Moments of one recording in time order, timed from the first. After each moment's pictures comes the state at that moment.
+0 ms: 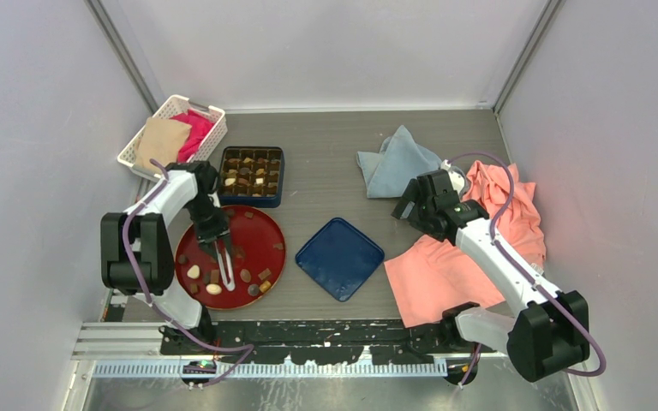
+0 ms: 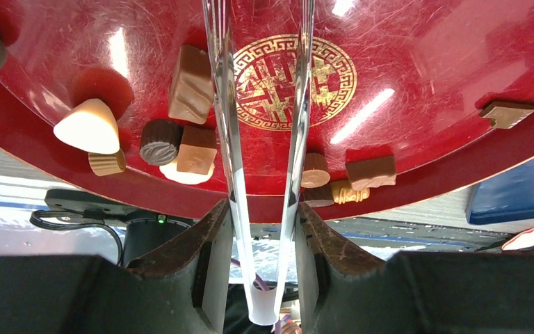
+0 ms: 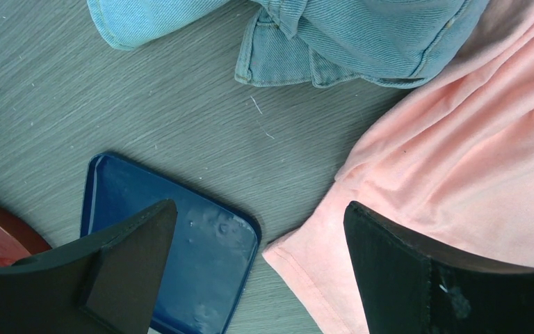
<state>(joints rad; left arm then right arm) -0.03 1.64 1.12 -1.22 0.11 -0.39 0.33 1.14 0.84 -0.63 0.17 0.76</state>
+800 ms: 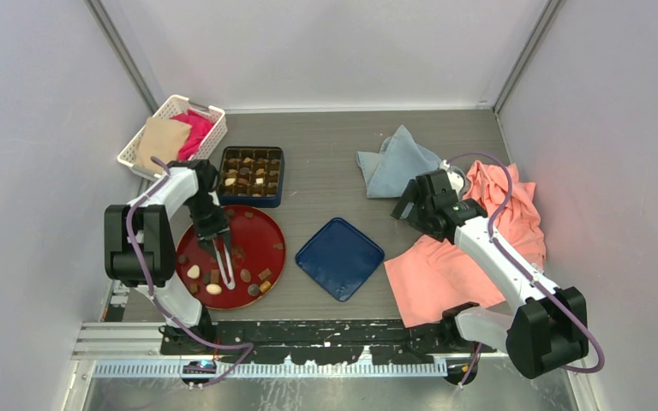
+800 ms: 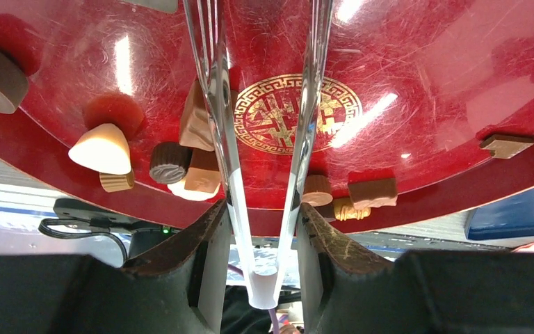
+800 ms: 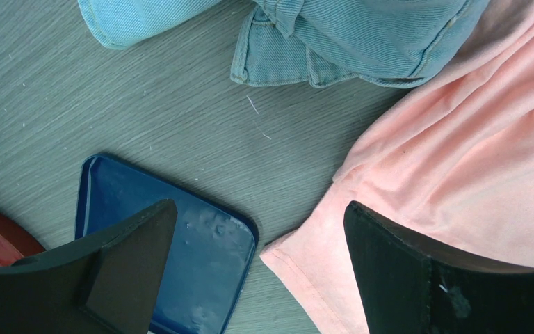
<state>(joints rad) -0.01 1.69 1.15 -1.19 0.08 -0.39 0.33 1.16 0.84 -0.63 0.18 0.76</state>
